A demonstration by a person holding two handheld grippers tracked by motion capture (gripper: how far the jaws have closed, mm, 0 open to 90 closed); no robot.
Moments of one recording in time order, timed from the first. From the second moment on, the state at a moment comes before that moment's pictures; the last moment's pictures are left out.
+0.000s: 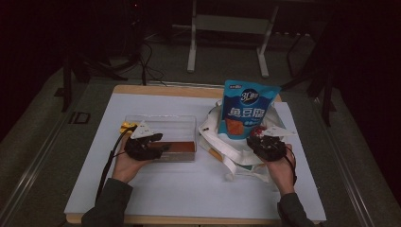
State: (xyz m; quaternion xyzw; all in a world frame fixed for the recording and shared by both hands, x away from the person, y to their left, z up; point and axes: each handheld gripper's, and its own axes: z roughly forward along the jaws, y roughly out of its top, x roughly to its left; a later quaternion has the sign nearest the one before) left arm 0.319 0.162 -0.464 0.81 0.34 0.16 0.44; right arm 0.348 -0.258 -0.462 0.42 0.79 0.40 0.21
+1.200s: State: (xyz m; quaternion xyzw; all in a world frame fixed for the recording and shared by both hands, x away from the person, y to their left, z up) left arm 0.286 0.124 -0.492 0.85 0.27 0.12 0.45; right arm 0.403 -0.279 -0.414 0.48 0.74 0.40 0.25
